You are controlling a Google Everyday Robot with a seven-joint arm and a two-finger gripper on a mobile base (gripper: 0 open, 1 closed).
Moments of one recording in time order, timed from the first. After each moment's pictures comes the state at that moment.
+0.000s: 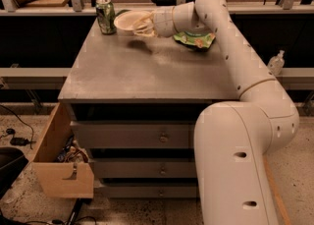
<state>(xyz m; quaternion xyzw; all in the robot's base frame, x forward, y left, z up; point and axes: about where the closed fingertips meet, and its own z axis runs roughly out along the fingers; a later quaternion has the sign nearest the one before) 0.832 0.051 0.892 -0.76 0.30 0.01 0.58</state>
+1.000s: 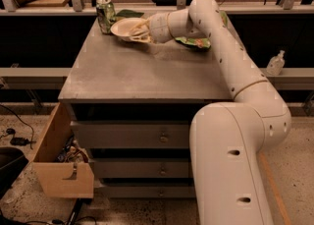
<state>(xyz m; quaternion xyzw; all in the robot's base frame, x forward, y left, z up) 0.833 0.068 0.868 -0.76 0.30 0.03 0.57</state>
